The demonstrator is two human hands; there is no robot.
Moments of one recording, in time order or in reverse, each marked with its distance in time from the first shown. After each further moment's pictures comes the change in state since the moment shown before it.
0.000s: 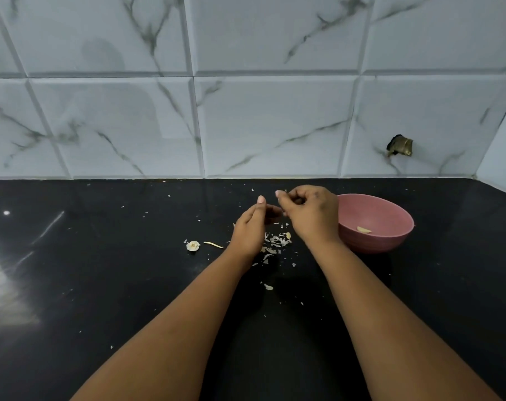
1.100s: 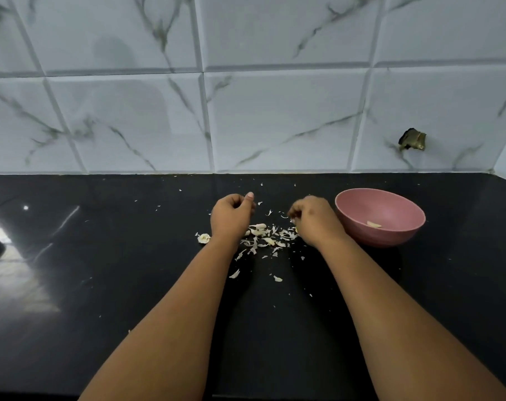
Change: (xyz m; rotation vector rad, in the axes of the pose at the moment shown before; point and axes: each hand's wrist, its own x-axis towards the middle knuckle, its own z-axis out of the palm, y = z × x) left_hand 0.021 -0.004 -0.038 0.243 0.349 -0.014; right_hand 0.001 0.032 0.007 -0.379 -0.457 -0.051
